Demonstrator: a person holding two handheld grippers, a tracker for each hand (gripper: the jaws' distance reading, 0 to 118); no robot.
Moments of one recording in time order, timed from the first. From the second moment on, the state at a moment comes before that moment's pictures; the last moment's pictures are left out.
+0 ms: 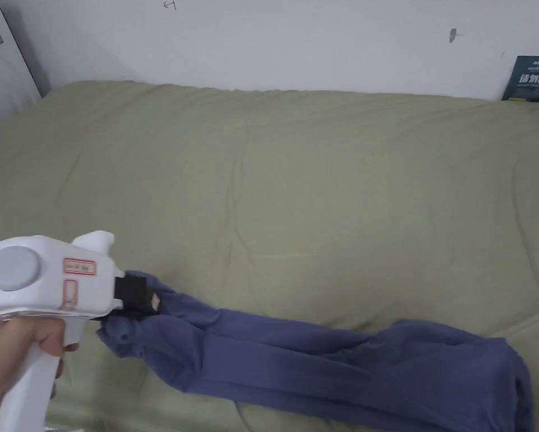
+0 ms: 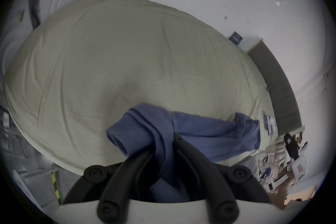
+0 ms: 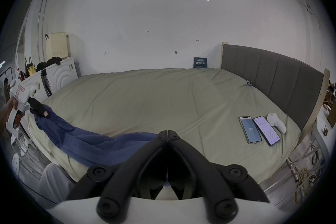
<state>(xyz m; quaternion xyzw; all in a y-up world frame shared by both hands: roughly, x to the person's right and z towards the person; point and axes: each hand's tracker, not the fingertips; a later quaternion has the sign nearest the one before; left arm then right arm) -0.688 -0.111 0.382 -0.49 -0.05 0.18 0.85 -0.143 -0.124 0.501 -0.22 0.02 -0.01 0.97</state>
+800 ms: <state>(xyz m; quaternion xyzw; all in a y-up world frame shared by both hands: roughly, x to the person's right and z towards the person) -0.529 -0.129 0.342 -0.50 -0.16 0.16 0.84 -0.134 -0.143 0.511 -0.26 0.04 -0.03 0.97</state>
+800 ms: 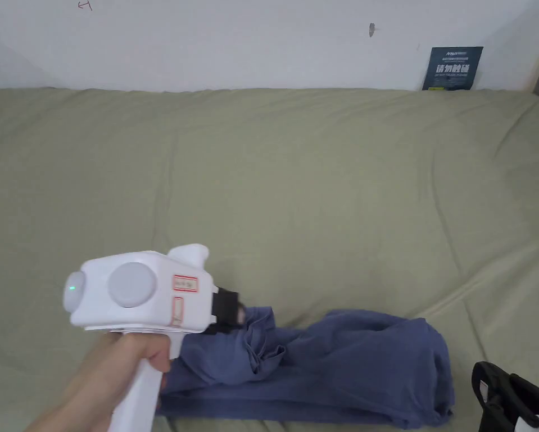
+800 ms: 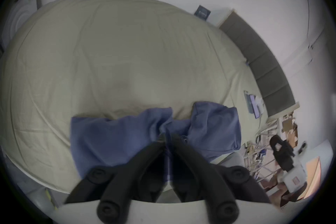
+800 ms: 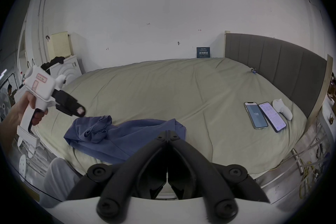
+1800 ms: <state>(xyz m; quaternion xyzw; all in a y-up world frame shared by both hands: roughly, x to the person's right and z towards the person) -0.665 -0.181 0.376 -0.51 -0.11 0.28 0.80 -0.157 -0.144 0.495 -0.29 0.06 -0.04 0.96</state>
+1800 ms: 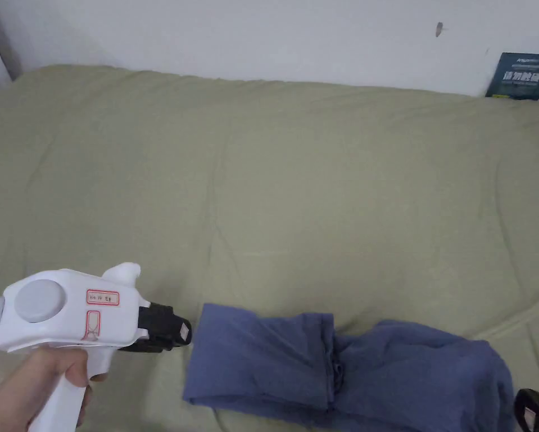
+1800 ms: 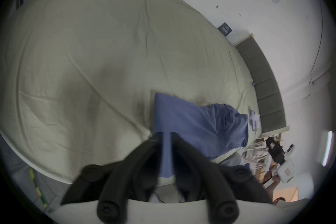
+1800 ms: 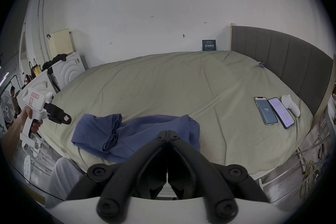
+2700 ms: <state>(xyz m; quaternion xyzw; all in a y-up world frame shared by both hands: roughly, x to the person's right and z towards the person) -0.694 -0.209 0.380 -0.48 -0.19 0.40 0.76 -0.155 -0.135 0.501 -0.28 0.05 -0.03 0.96</state>
